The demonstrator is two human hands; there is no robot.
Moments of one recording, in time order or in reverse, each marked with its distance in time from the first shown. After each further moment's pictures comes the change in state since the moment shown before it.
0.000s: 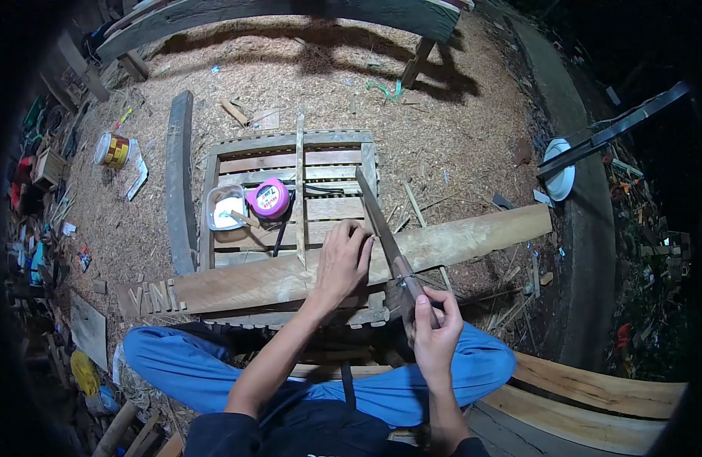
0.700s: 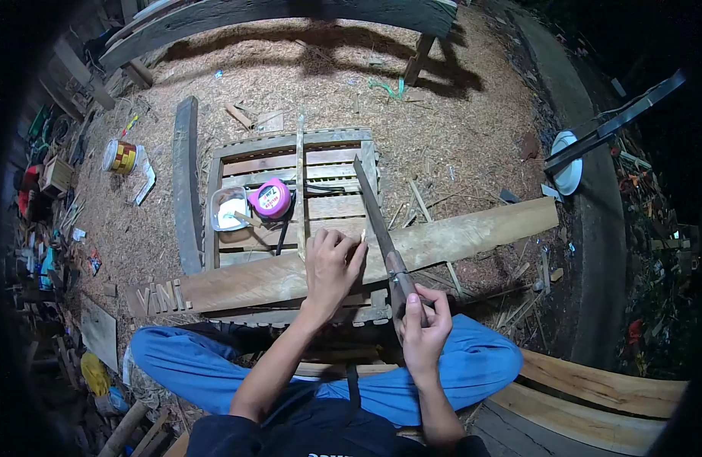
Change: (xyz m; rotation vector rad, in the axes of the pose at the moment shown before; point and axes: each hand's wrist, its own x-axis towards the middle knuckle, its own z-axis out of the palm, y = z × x) left_hand -0.013 0.009 -0.020 0.082 0.134 -0.001; right_hand -0.006 0.022 0.014 0.172 0.012 -0.015
